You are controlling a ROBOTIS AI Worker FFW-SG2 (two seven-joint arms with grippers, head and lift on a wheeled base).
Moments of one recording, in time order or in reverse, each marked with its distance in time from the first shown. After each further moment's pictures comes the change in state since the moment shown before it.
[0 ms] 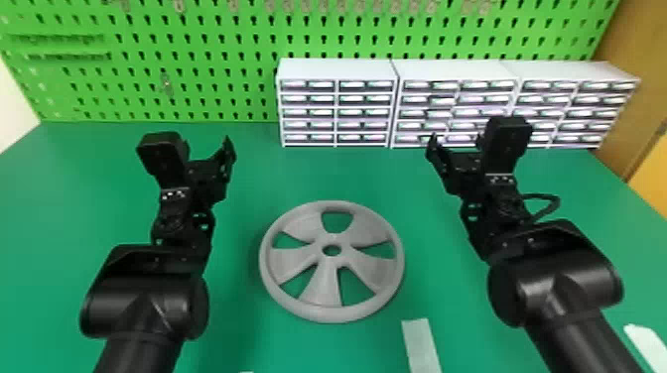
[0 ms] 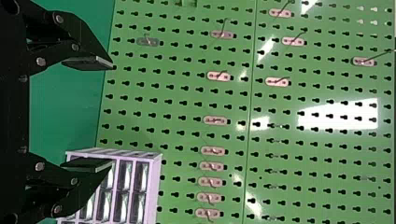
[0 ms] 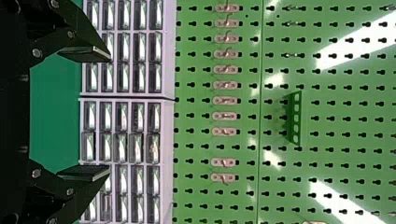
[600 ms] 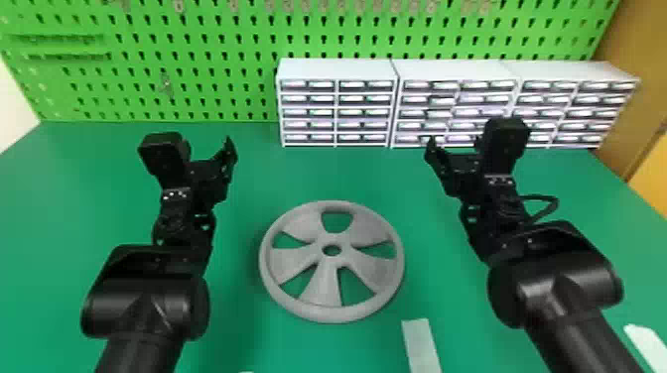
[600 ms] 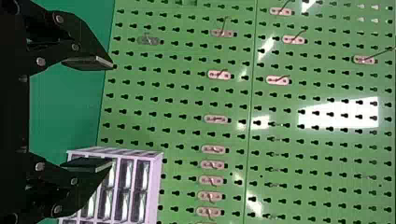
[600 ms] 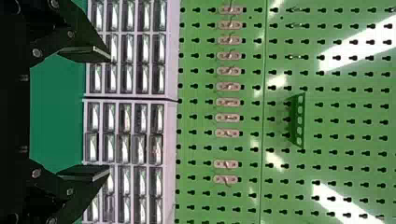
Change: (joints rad) left arm 0.000 0.000 -0.004 0.000 -0.003 0.000 0.000; right arm 0.000 -0.005 0.008 0.002 -0.002 0.007 0.000
